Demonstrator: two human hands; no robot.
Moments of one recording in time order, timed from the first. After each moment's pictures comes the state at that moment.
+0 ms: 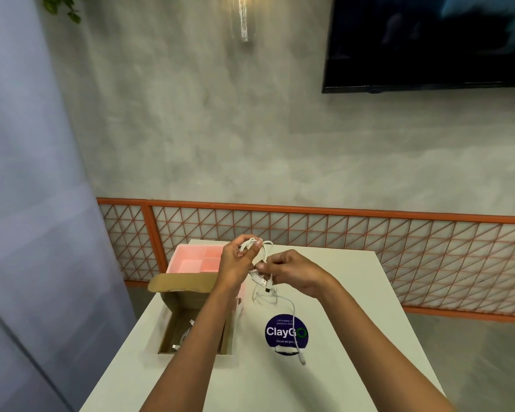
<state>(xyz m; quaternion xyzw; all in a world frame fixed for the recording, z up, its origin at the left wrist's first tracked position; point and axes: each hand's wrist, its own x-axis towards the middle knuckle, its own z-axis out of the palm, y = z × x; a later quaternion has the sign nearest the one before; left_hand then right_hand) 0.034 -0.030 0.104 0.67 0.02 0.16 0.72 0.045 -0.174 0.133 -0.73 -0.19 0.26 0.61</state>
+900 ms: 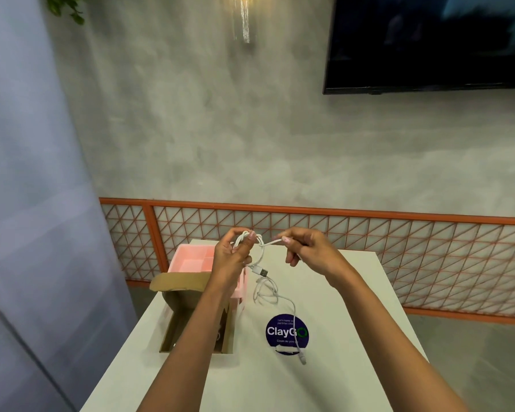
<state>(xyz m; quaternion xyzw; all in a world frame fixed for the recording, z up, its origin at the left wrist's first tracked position) 0.019 -0.026 0.120 0.61 0.01 0.18 0.77 0.036 -0.203 0.170 -0.80 -0.22 0.06 0.55</state>
